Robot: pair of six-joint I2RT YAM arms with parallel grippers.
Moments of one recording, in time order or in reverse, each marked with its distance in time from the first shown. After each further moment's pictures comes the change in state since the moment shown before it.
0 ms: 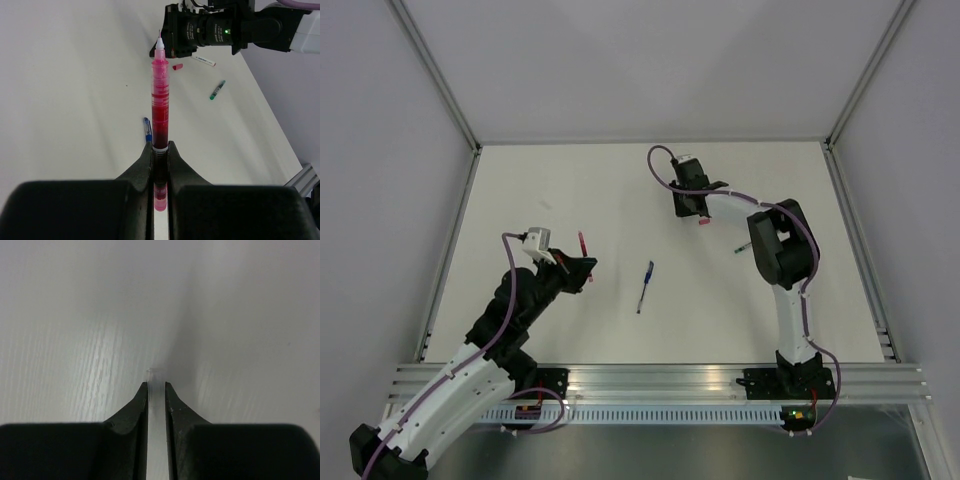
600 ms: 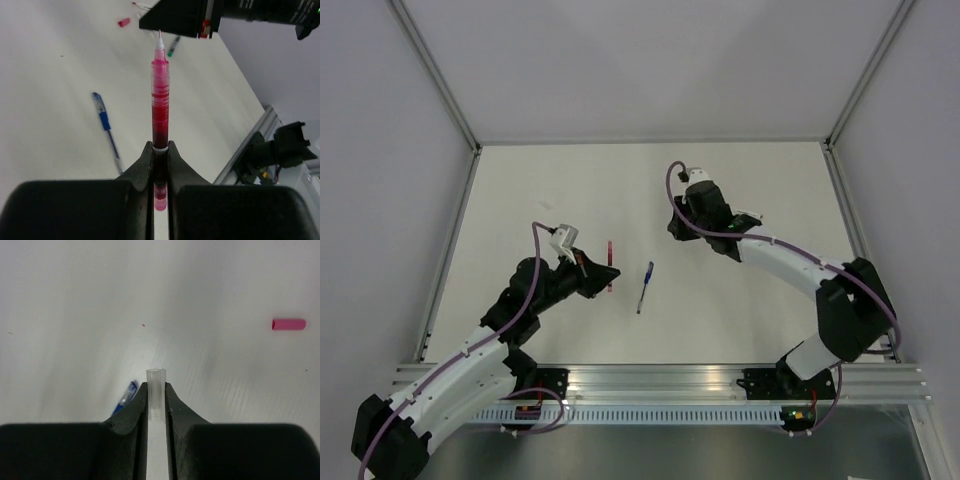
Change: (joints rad) left arm 0.000 0.186 0.000 0.124 0.260 0.001; right arm 0.160 -0.582 -0.503 0.031 -0.061 0.183
